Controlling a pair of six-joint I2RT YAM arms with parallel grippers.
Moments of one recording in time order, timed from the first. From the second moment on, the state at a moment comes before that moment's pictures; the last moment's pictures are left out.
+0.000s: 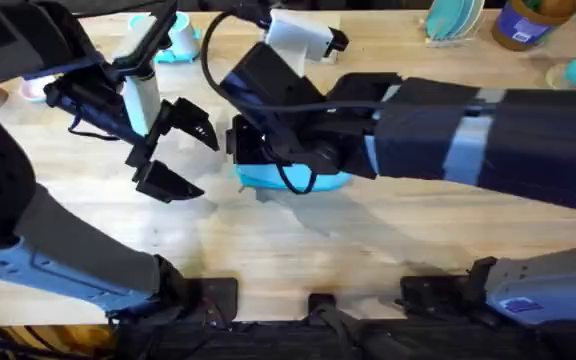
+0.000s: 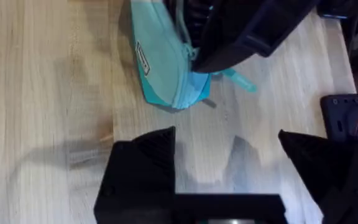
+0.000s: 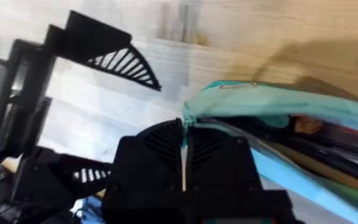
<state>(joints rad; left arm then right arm) 0.31 1.80 1.19 -1.51 0.66 2.06 0.98 1.68 1.19 -0.40 0.09 0.89</state>
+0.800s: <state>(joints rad) 0.31 1.80 1.19 -1.51 0.85 2.06 0.87 1.61 1.19 -0.38 -0.20 0.87</state>
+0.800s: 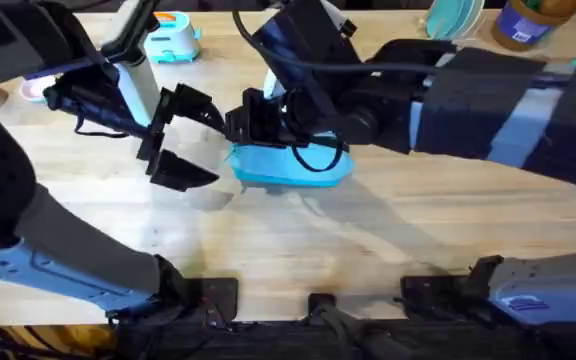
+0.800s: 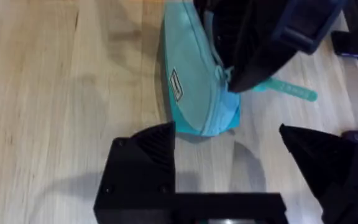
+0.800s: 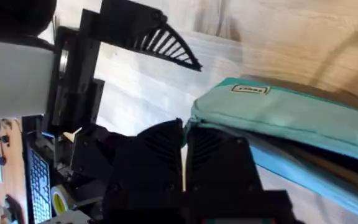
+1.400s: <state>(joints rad) 0.17 1.80 1.19 -1.48 0.94 2.05 0.87 1.61 1.19 -0.38 -0.20 0.87</state>
